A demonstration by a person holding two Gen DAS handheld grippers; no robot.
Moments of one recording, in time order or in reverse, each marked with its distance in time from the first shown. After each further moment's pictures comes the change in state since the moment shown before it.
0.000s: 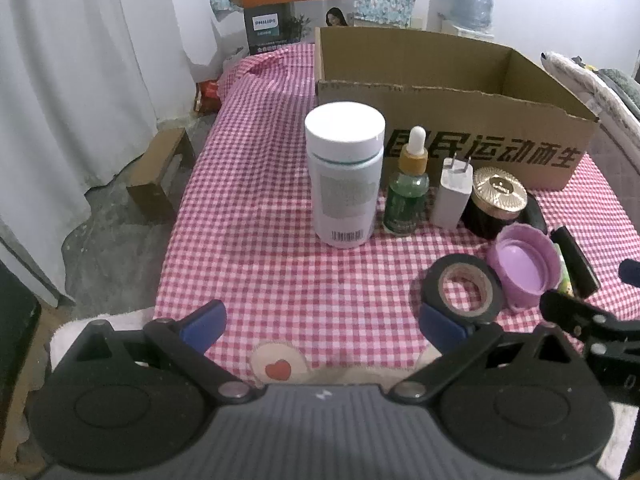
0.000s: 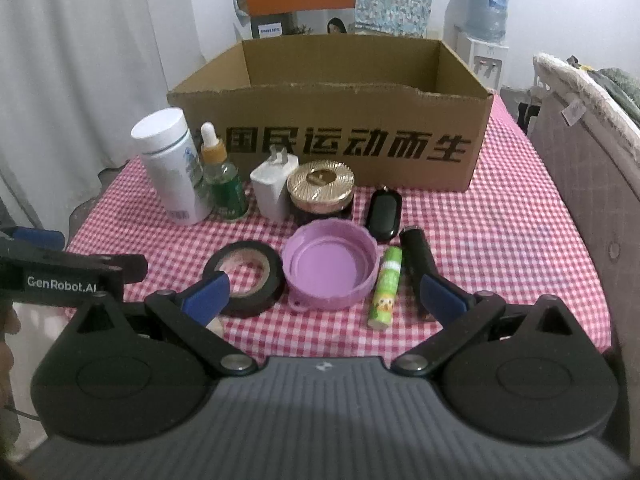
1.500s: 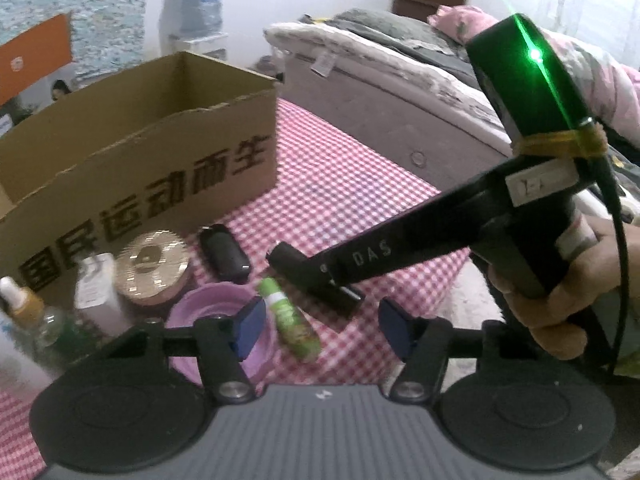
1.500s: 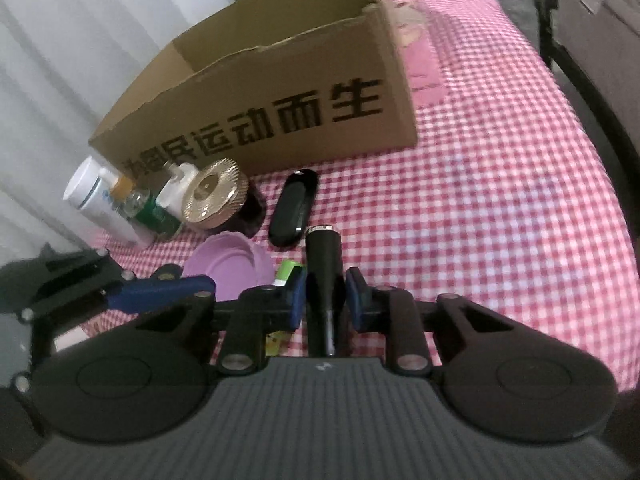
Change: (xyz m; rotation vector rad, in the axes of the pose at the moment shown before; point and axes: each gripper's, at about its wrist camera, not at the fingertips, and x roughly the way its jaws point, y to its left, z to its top) left arm 0.019 -0.163 0.010 0.530 -0.047 -0.566; right arm 0.066 -0.140 0.017 0.254 0.195 0.241
